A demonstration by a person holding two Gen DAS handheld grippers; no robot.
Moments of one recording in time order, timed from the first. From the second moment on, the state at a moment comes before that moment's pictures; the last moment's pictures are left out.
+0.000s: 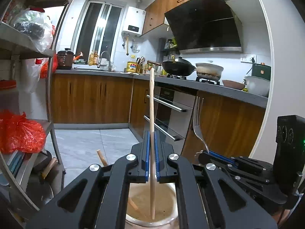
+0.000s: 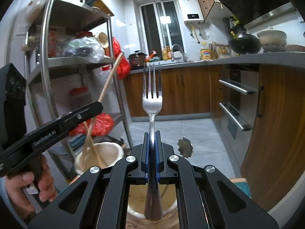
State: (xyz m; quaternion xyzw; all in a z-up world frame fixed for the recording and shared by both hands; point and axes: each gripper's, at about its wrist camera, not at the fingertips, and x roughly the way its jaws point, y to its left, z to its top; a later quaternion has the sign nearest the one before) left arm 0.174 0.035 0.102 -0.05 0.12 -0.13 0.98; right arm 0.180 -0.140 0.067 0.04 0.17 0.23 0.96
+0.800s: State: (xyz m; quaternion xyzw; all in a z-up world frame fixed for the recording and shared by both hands) left arm 0.143 0.058 0.062 -0.02 0.16 -0.14 0.98; right arm 0.176 -0.136 0.034 0.03 0.21 0.24 0.95
